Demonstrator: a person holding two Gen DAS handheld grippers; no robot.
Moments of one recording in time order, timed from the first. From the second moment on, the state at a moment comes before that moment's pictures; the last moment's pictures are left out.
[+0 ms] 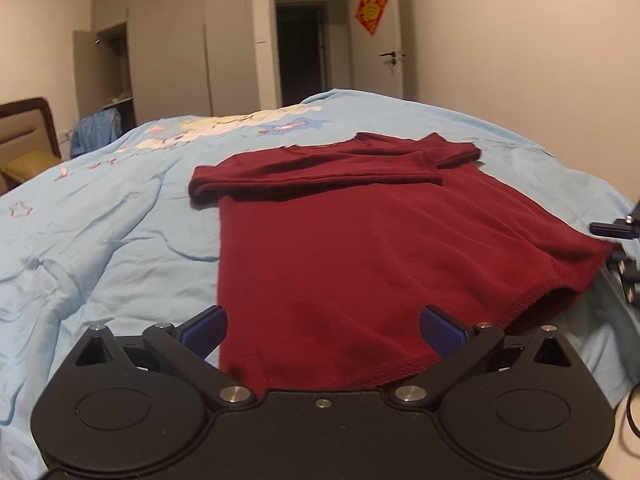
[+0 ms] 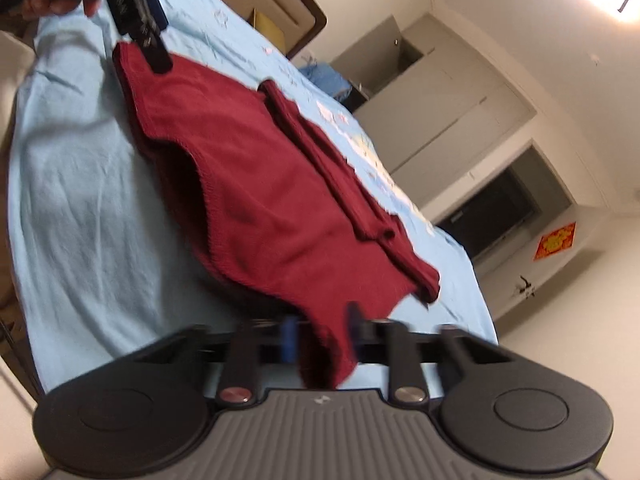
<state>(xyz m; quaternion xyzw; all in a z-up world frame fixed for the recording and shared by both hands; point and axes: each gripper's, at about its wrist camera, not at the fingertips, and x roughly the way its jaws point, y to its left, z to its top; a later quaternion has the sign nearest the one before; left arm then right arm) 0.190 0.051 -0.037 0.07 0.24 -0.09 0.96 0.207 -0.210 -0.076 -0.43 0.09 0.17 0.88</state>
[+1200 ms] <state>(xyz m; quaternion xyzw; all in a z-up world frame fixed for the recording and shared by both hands) 0.169 0.050 0.001 0.14 0.08 0.05 0.99 0.218 -0.225 0.022 -0.17 -0.05 0.08 0.98</state>
